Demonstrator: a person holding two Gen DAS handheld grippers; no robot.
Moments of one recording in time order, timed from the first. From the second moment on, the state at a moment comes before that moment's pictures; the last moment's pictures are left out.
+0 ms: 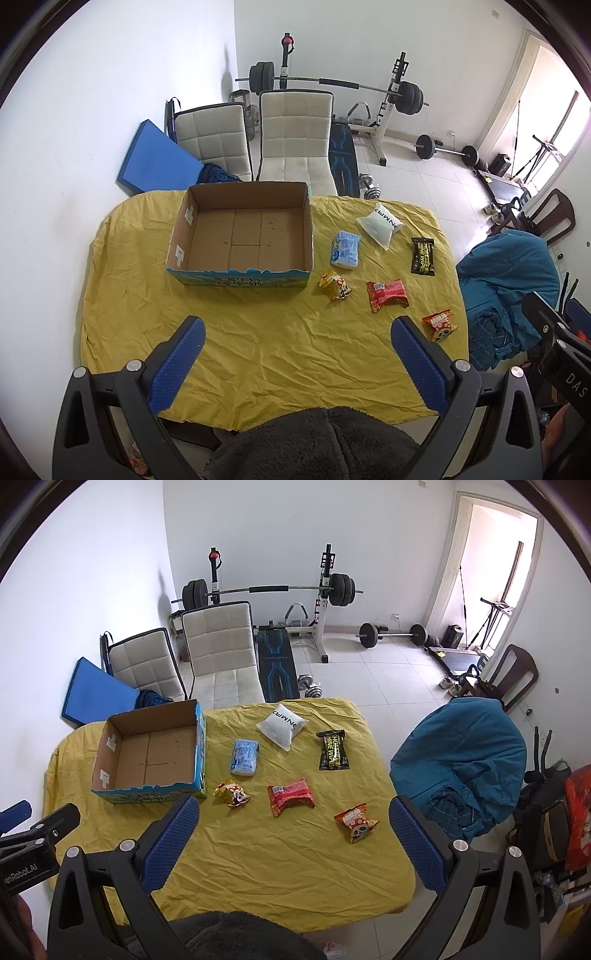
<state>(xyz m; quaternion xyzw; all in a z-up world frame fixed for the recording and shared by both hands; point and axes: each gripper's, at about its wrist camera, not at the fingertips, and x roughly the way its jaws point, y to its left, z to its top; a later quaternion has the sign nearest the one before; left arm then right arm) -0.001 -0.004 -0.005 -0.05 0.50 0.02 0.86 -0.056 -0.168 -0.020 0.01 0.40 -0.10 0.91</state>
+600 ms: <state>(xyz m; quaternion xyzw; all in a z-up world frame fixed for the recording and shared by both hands) -0.003 -0.001 0.007 -0.05 0.49 0.03 0.87 -0.058 -0.172 -0.015 0.00 0.39 -0.10 0.92</state>
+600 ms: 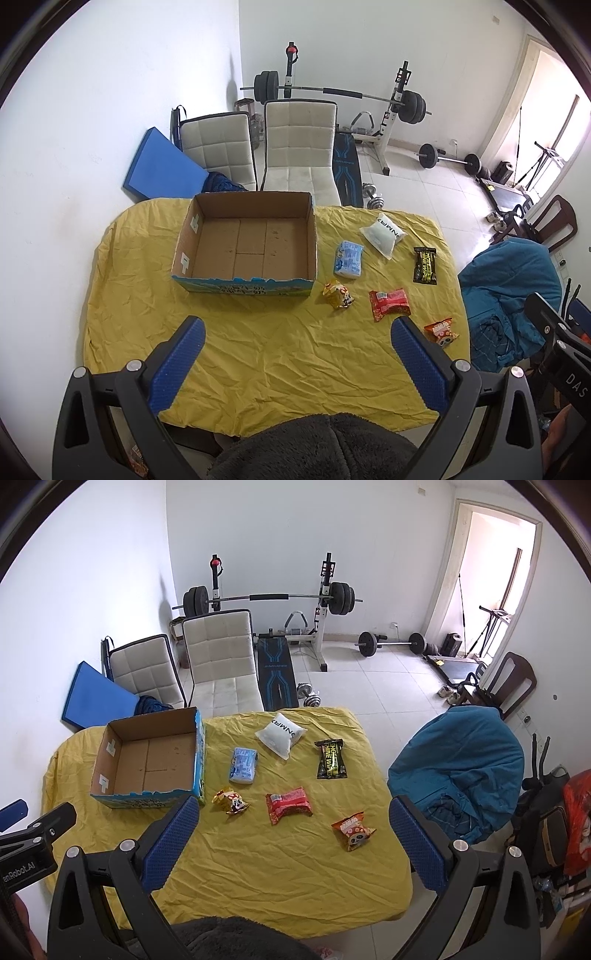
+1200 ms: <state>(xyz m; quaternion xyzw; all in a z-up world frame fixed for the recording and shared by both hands) -0.001 0.003 0.013 -0.05 0.47 0.04 0.88 -0.061 -0.161 -0.008 -0.02 0.38 -0.08 0.92</state>
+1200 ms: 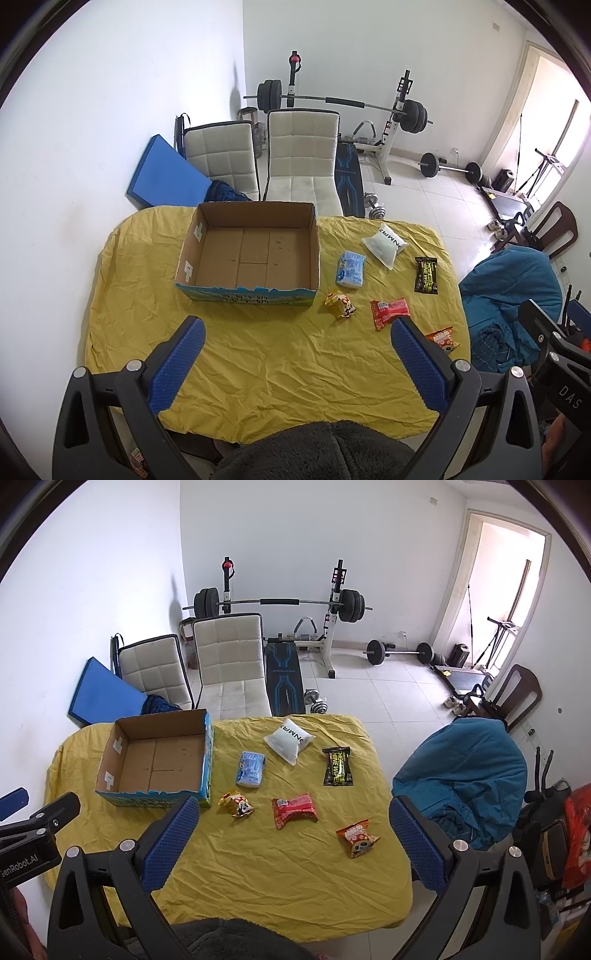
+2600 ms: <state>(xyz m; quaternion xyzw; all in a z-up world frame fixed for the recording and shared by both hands) 0.039 -0.015 -0.016 -0.04 0.49 0.02 0.87 -0.035 -0.196 -0.022 0.00 0.40 -0.10 0.91</state>
